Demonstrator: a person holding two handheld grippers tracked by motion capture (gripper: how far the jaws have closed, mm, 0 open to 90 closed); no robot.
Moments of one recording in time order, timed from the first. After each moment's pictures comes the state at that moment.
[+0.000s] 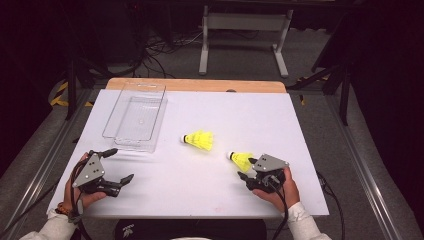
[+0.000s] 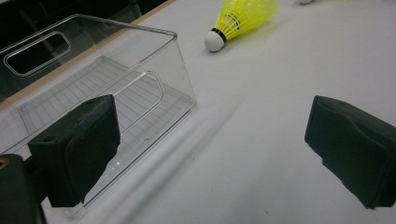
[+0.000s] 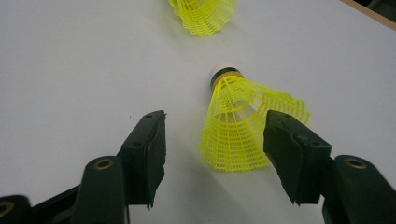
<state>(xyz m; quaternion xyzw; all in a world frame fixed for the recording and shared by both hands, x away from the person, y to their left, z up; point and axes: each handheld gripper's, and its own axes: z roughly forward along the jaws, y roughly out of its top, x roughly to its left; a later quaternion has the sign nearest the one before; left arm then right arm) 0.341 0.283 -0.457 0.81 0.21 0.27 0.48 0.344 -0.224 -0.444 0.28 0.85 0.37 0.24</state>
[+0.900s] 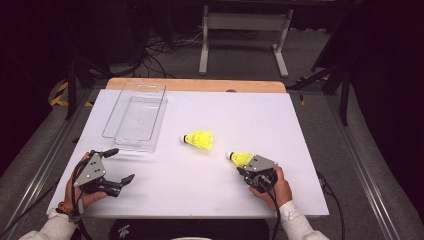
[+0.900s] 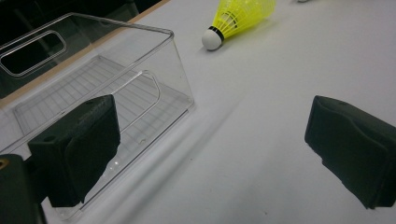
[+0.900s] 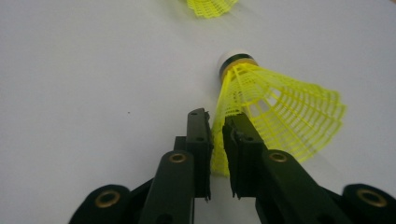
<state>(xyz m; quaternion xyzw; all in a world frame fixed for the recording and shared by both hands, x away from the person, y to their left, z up) 0.343 0.281 -0.458 0.81 0.21 0.27 0.48 0.351 -0.208 -0.458 0.29 0.86 0.35 0.25</state>
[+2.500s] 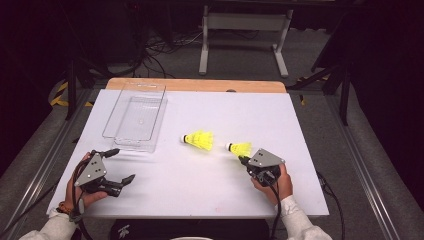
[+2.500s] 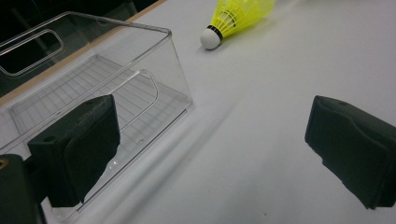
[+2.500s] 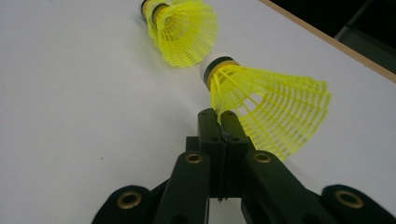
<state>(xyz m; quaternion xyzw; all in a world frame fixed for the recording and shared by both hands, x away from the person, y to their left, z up) 0.344 0.280 -0.459 0.81 0.21 0.27 0.48 0.359 -0.213 -0.442 0.27 0.83 0.39 0.29</state>
